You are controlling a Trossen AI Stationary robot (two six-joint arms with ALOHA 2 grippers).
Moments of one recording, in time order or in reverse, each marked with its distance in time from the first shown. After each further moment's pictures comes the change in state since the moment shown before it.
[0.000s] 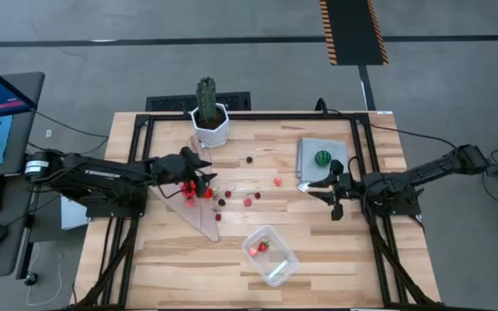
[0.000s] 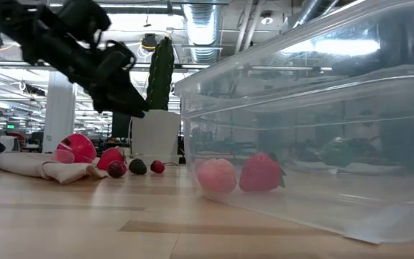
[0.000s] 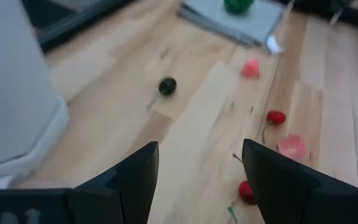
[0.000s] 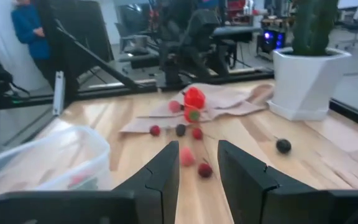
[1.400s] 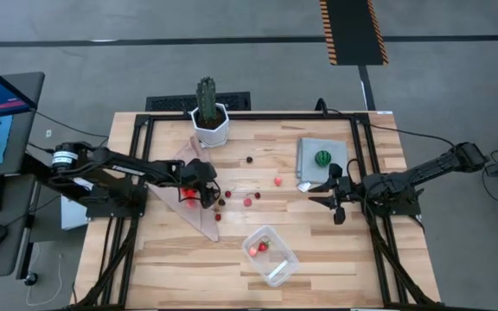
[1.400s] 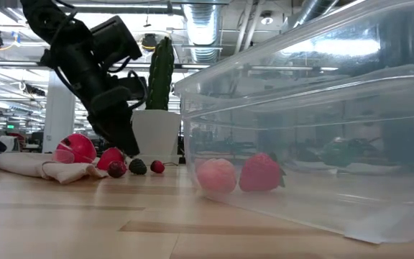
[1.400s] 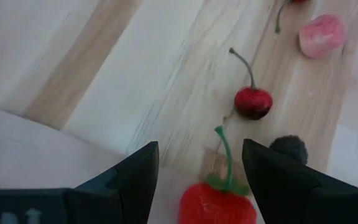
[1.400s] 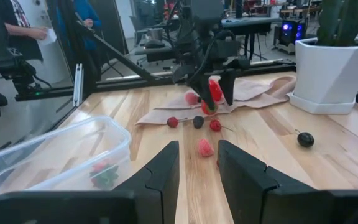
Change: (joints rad) left arm -0.047 0.297 0.166 -0.284 0.097 -0.057; right arm 0.050 0.000 -0.001 -0.008 -0.023 0.019
